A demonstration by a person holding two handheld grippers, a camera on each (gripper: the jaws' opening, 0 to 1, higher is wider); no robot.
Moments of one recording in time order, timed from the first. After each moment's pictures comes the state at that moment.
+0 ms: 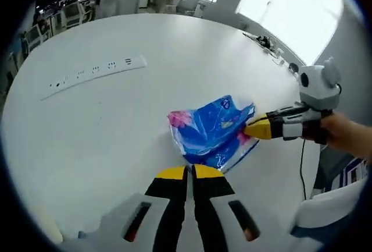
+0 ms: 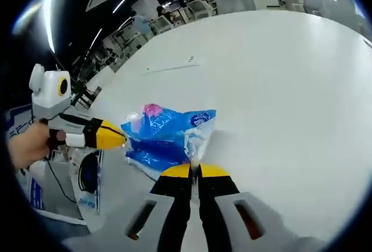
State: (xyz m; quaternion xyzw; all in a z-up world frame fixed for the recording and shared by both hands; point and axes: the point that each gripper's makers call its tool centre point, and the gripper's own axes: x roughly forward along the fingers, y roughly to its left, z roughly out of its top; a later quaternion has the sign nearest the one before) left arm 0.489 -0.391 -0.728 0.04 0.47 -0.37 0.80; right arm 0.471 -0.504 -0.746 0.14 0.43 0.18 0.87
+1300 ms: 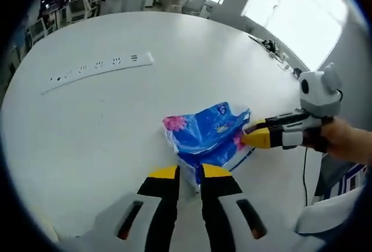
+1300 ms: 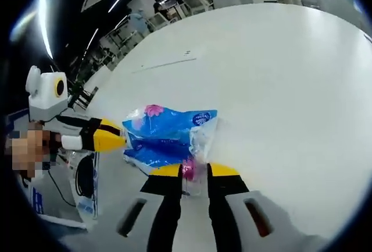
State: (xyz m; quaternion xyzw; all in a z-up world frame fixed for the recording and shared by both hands) left arm 0.500 -0.390 -0.729 0.02 0.46 -0.36 0.81; right arm 0.475 -0.498 -0.748 0.15 0.43 0.17 0.87
